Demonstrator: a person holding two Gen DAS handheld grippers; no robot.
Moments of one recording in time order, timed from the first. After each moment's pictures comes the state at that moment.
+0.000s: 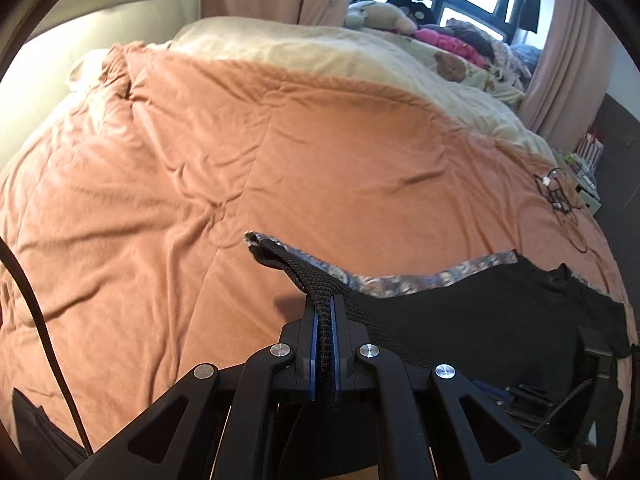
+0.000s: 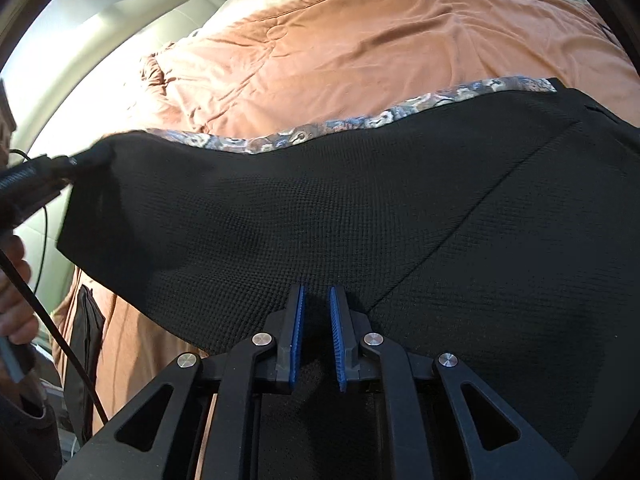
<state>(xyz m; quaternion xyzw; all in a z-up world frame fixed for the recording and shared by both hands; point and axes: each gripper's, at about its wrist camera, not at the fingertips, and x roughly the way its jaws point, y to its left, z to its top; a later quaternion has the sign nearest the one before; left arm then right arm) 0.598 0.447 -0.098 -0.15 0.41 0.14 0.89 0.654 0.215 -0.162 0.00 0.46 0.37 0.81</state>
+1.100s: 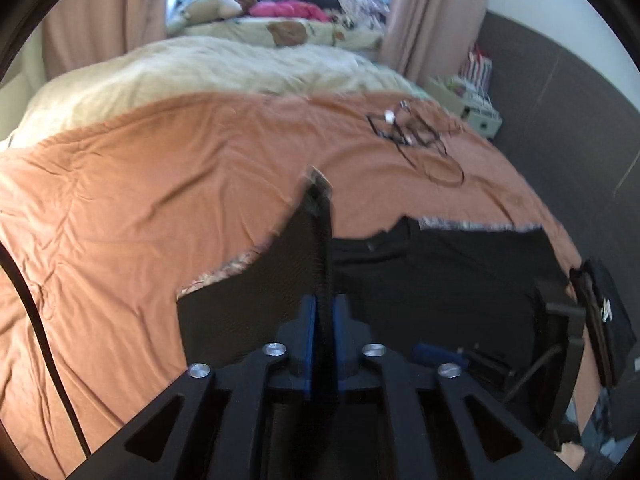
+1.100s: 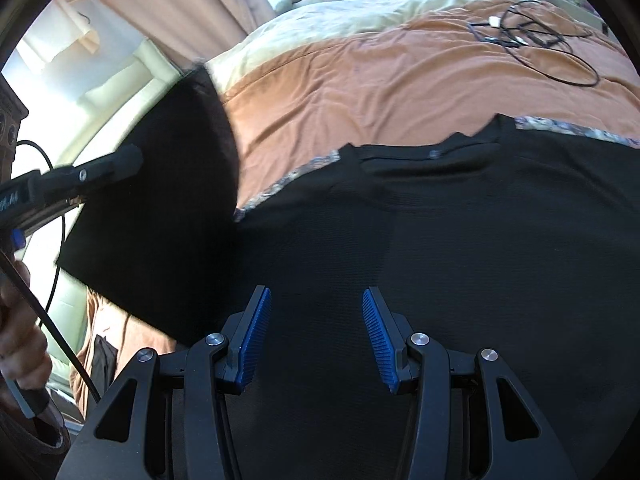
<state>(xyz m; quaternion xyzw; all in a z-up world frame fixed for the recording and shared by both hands) 0.692 0.193 -0.063 -0.06 0.45 -0.06 0.89 0.698 0.018 -0.114 0.10 0.43 0.31 0.84</state>
